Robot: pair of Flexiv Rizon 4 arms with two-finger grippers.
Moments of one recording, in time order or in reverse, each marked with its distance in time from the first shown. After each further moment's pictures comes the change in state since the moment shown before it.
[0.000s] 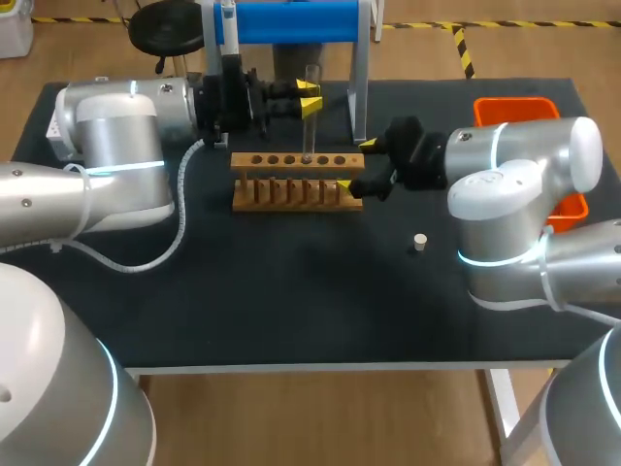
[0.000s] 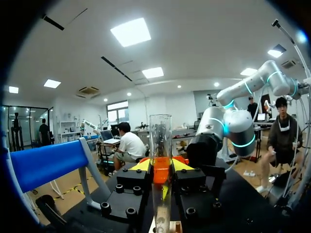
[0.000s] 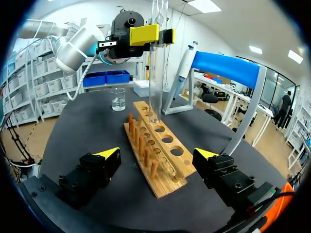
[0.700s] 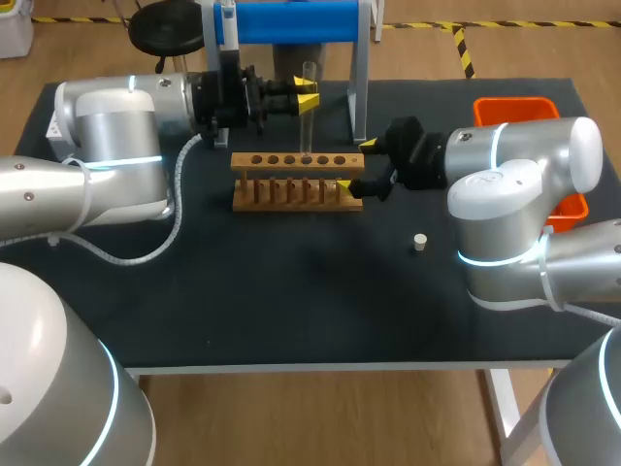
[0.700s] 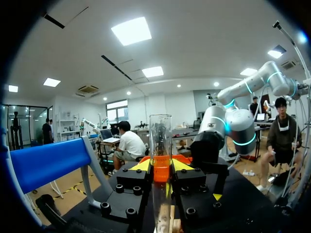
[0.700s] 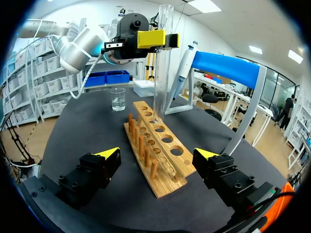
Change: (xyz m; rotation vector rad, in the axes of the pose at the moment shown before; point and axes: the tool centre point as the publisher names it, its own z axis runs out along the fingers) left arm -0.011 0.003 -0.002 -0.005 0.008 -0.004; right arm 0.000 -0.001 0.000 0.001 -0.001 0.006
